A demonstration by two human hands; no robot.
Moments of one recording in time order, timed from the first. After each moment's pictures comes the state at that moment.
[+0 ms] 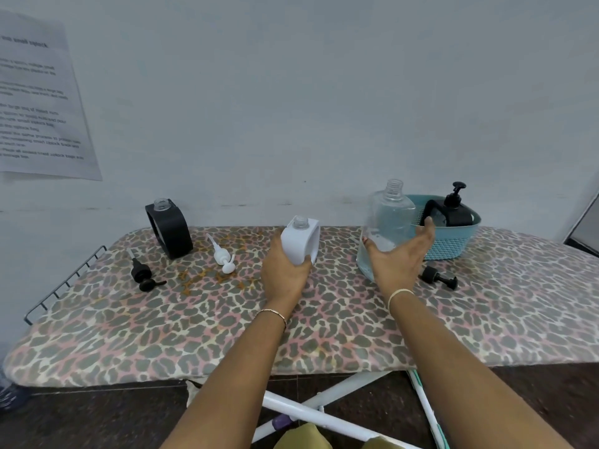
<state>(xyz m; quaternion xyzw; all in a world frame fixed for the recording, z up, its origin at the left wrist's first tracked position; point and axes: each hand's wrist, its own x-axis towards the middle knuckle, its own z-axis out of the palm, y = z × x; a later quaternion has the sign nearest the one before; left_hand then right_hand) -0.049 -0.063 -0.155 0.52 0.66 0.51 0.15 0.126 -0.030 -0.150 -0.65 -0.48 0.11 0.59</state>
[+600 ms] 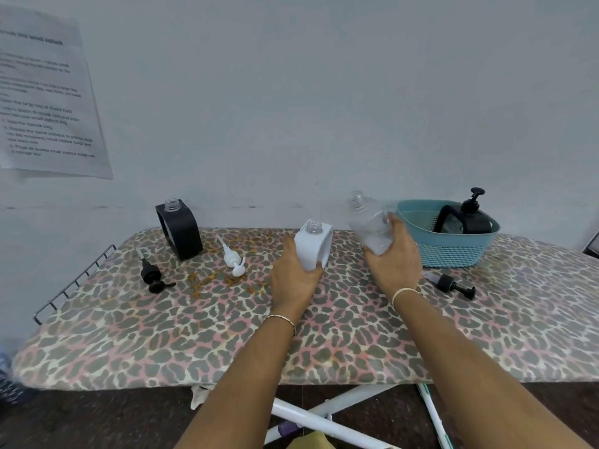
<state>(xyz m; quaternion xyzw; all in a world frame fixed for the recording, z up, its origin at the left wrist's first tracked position) -0.057 -0.063 -0.153 0.56 0.69 0.44 0.12 0.108 -0.025 -0.139 -0.62 -0.61 0.03 0.49</state>
